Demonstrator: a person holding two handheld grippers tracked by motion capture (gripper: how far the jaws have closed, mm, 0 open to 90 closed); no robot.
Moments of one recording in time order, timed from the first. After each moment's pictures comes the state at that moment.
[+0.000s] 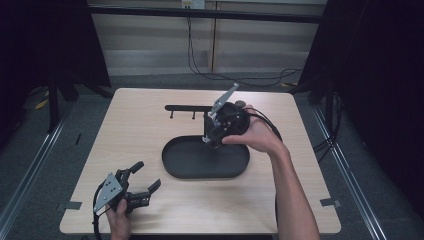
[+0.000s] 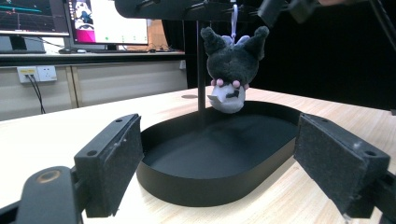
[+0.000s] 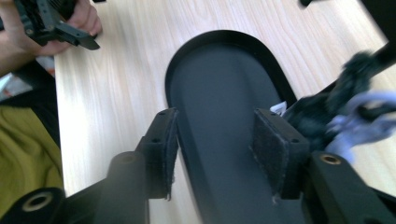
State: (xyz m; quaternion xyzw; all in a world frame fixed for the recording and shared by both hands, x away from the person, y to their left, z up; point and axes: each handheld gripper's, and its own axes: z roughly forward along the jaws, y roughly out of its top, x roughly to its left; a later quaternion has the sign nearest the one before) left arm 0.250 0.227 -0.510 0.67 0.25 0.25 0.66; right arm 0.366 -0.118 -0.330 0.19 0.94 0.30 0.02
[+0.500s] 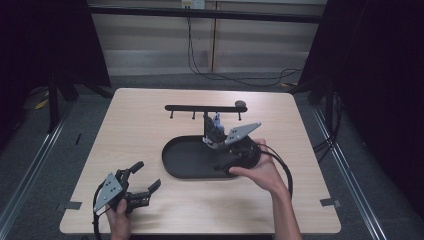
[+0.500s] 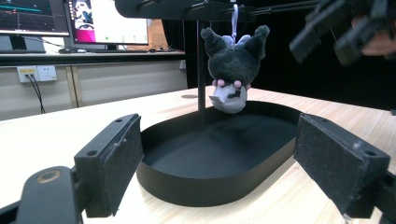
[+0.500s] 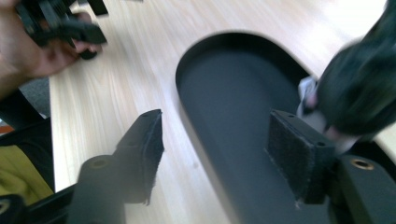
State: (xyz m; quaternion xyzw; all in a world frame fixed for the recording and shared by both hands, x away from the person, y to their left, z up) left arm 0.250 0.227 -0.510 0.67 0.25 0.25 0.66; right arm 0.304 -0.143 -0.390 0.24 0.88 0.39 0.07
